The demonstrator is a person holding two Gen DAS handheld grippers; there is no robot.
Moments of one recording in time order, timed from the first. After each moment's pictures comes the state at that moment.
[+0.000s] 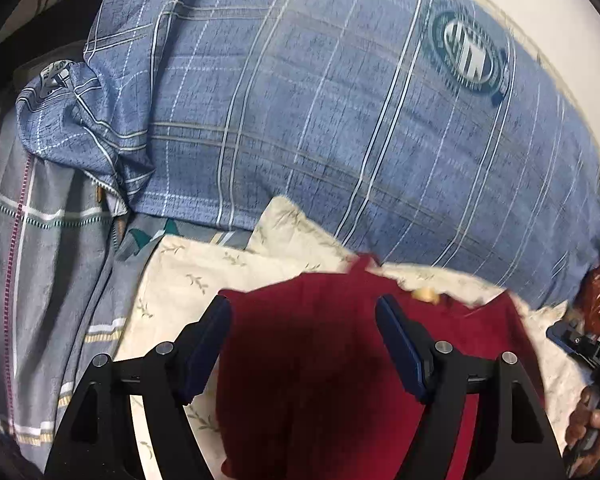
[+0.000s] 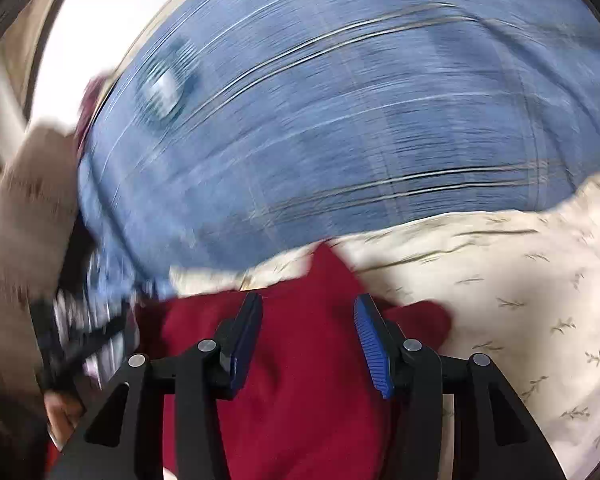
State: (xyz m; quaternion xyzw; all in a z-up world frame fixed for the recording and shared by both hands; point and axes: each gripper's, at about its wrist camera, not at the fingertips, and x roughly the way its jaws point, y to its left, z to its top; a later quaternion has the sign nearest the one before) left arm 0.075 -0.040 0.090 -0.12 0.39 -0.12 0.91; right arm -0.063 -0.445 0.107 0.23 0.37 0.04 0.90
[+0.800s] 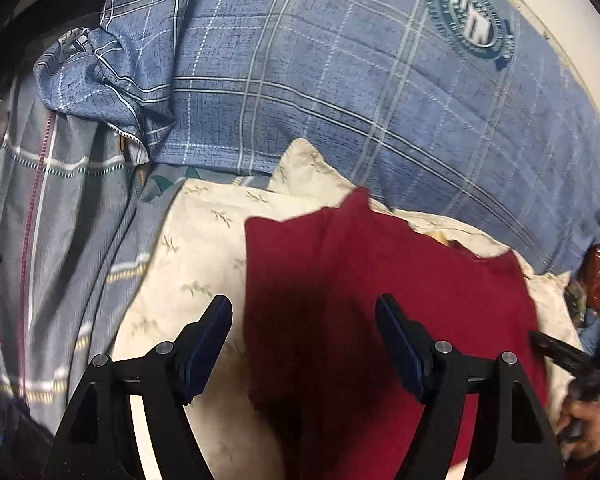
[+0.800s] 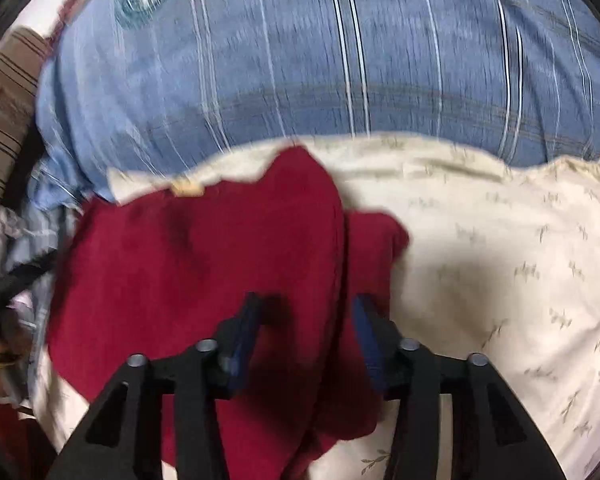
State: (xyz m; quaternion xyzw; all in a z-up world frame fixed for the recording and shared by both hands) left arm 0.032 -0.018 0.096 -0.11 0.43 -0.13 0.88; right arm -0.085 -0.415 0.062 0.13 0.49 -0.03 0.86
